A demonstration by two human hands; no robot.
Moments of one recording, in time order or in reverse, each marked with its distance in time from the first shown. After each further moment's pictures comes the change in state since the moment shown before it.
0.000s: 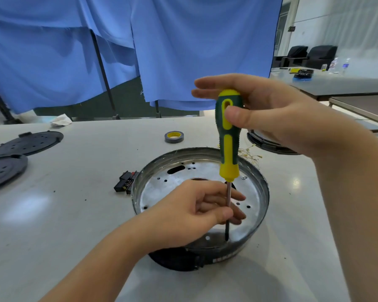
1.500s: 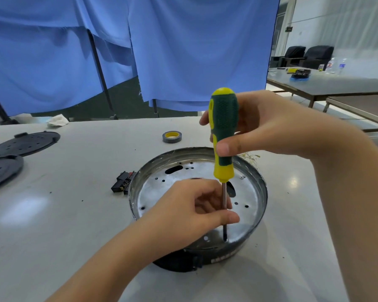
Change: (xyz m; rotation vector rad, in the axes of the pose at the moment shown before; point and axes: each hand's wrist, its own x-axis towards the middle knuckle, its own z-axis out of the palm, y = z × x) left_hand 0.002 -0.005 0.004 0.166 0.190 0.040; right_hand -0.001 0.006 0.001 0.037 -0.071 0.120
